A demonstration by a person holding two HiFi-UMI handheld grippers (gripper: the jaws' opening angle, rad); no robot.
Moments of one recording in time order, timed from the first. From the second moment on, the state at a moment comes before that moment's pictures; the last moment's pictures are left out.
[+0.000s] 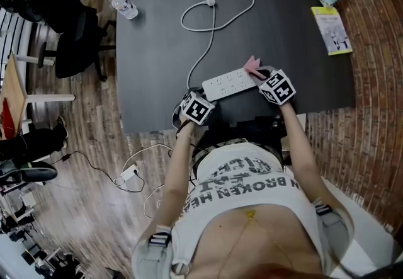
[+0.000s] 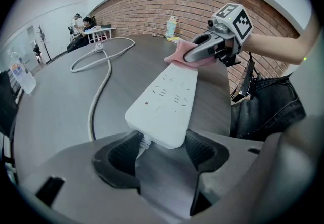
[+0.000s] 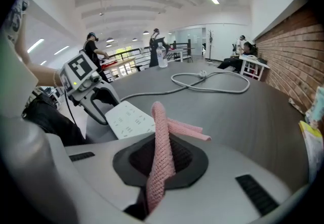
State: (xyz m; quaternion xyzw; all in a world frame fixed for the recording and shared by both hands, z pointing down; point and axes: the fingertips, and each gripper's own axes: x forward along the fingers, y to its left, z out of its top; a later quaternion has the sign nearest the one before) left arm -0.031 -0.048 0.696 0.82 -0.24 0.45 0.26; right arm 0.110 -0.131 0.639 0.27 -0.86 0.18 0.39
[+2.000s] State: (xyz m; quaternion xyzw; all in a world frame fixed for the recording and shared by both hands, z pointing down) left arm -0.033 -0.047 0.698 0.81 -0.25 0.48 0.23; right arm -0.048 -0.043 0.657 -0.02 -0.89 0.16 0.43
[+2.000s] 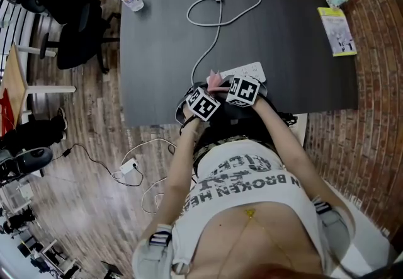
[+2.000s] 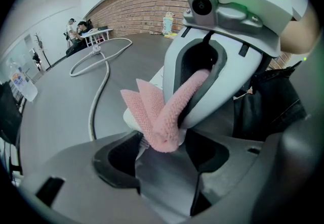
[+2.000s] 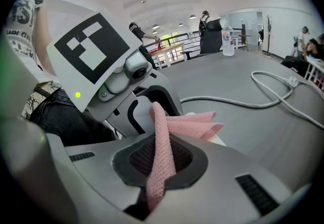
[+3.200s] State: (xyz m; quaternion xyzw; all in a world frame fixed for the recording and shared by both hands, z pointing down) left arm -0.034 -0.048 0.699 0.81 -0.24 0.48 0.23; right arm -0.005 -0.056 0.658 0.03 -0.89 0.19 0.42
